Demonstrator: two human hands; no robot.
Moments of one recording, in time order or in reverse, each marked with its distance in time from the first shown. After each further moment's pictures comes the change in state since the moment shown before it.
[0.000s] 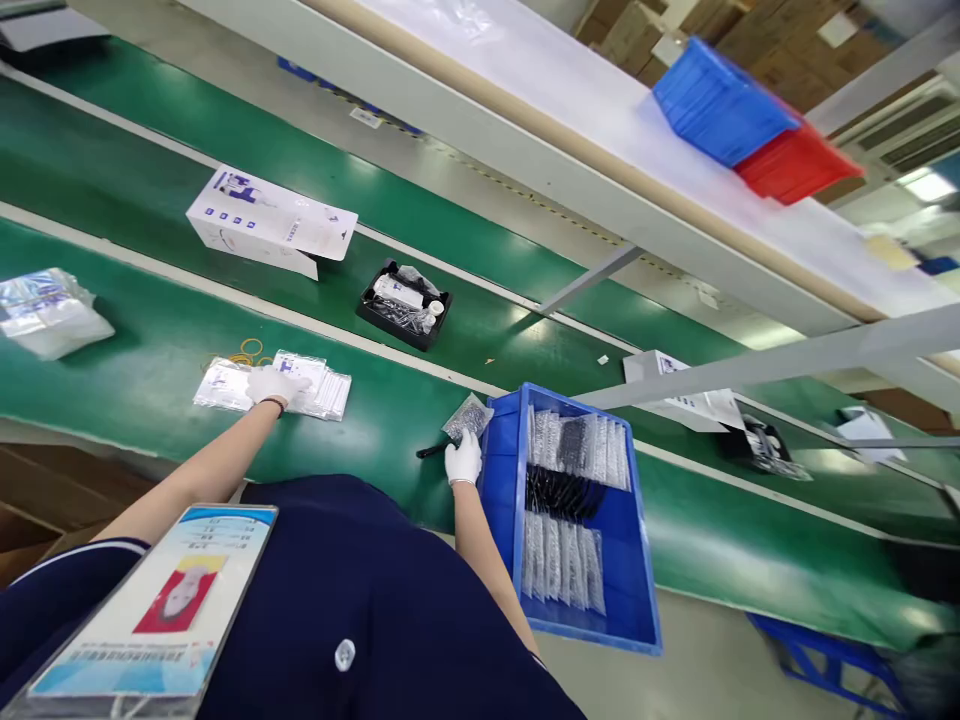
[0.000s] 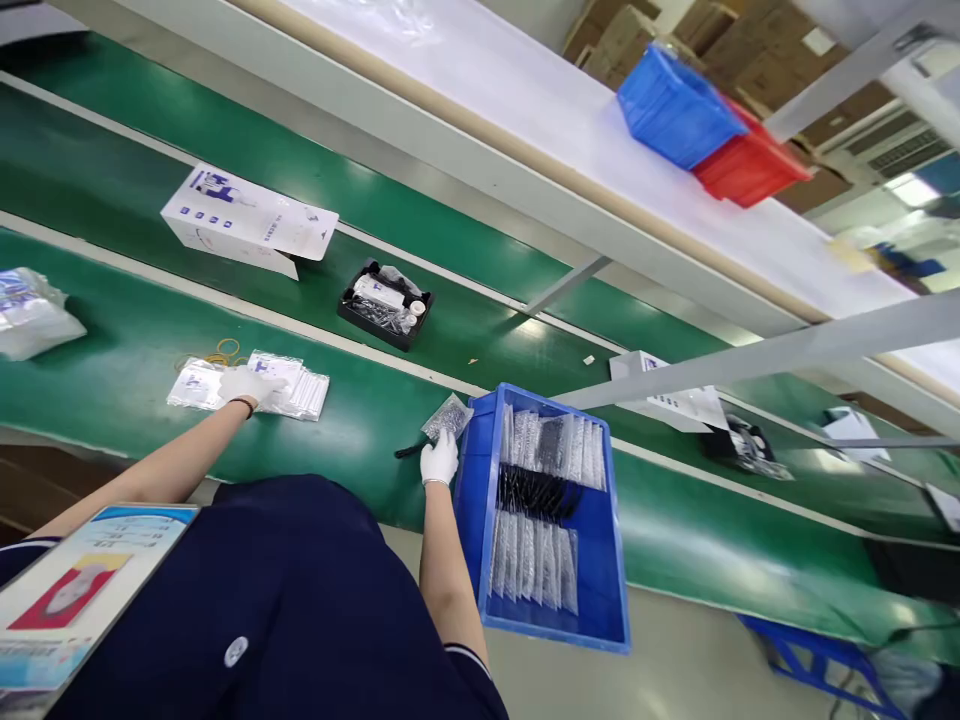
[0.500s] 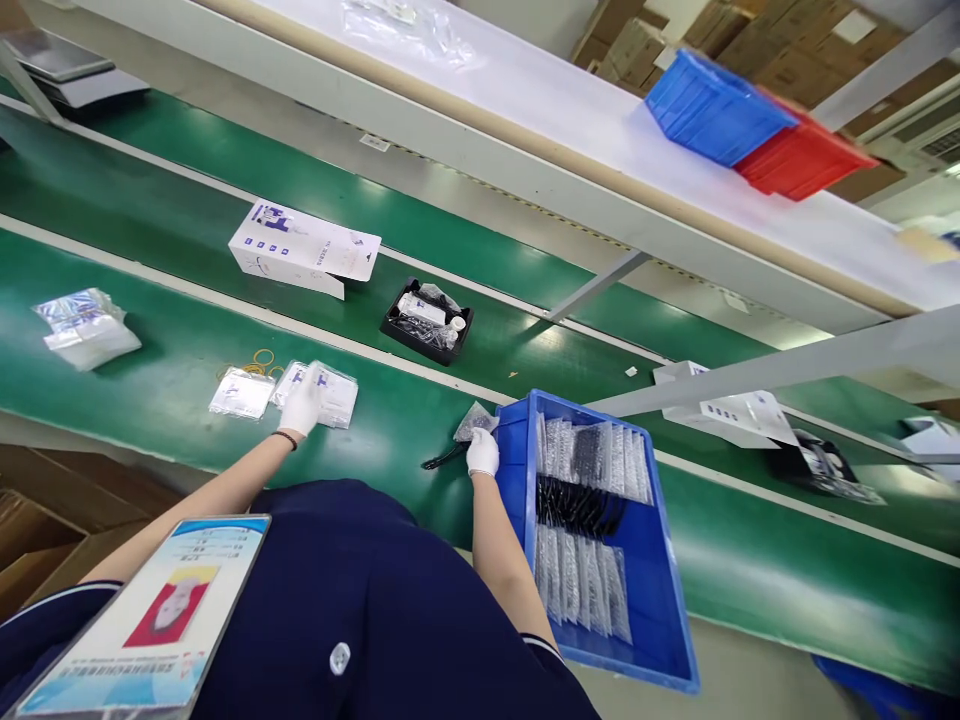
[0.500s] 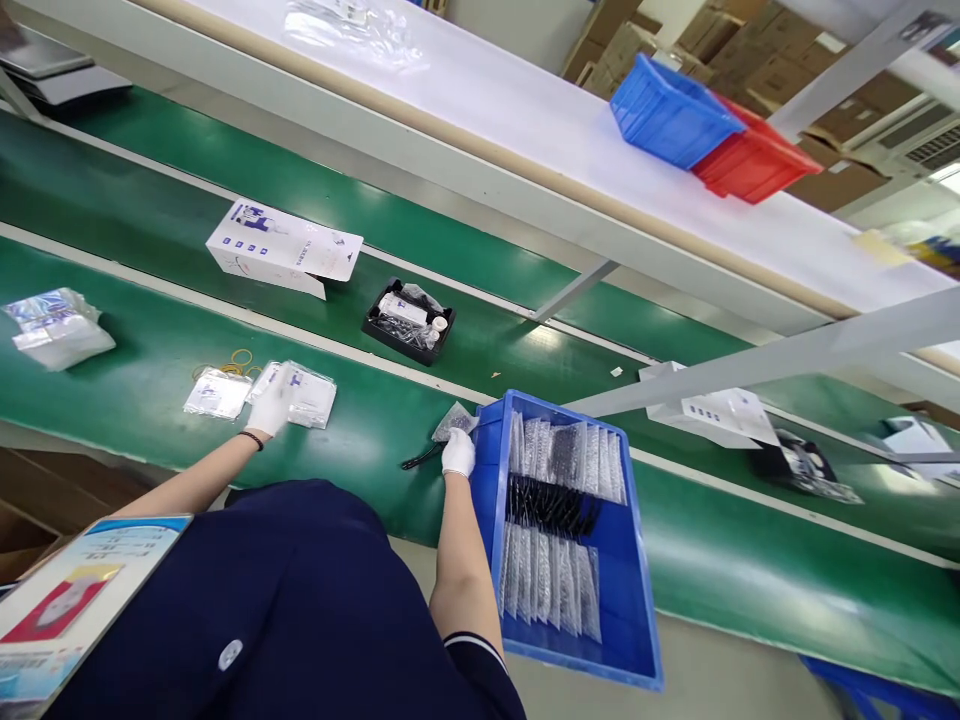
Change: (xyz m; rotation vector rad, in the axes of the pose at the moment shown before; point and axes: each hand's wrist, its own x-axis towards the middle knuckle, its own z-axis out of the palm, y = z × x) left_hand -0.071 0.014 -0.019 -0.466 -0.077 0.382; right_hand 0.040 -0.009 -0.035 0.143 -0.015 -0.033
